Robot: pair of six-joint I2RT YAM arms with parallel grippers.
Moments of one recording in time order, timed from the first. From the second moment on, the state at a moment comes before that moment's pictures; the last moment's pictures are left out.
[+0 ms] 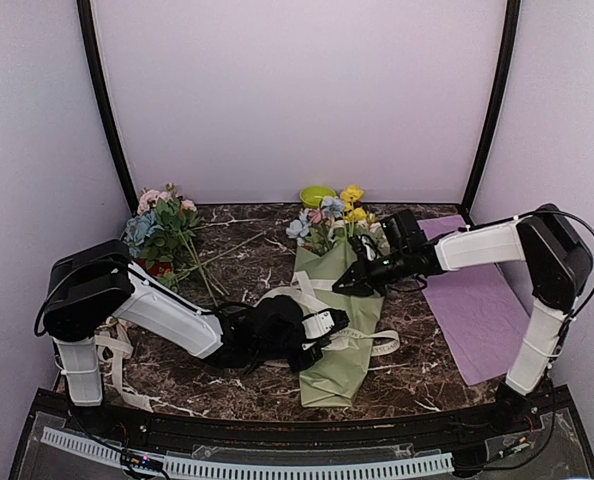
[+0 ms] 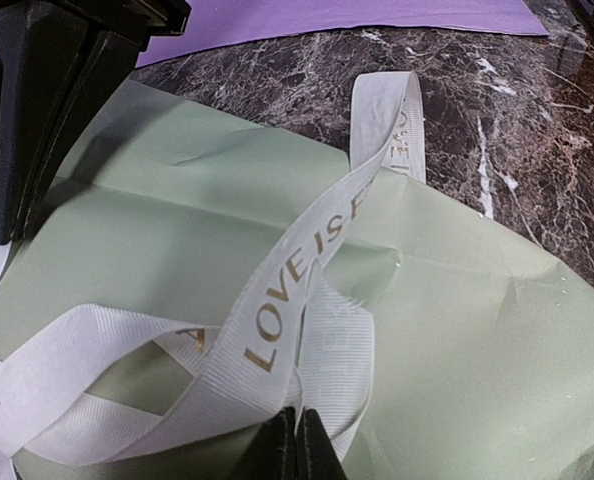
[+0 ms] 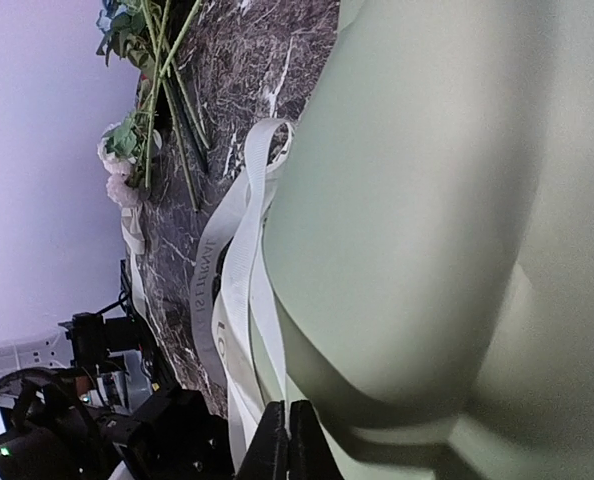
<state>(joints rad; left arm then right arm) -1.15 1.94 0.93 0.42 -0.09 0.21 0.57 1.80 1.03 -0.06 -0.72 0.67</state>
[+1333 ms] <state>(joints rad) -0.78 1.48 0.61 0.34 -0.11 0.03 -0.34 1.18 0.62 -0.30 -0.54 0.55</state>
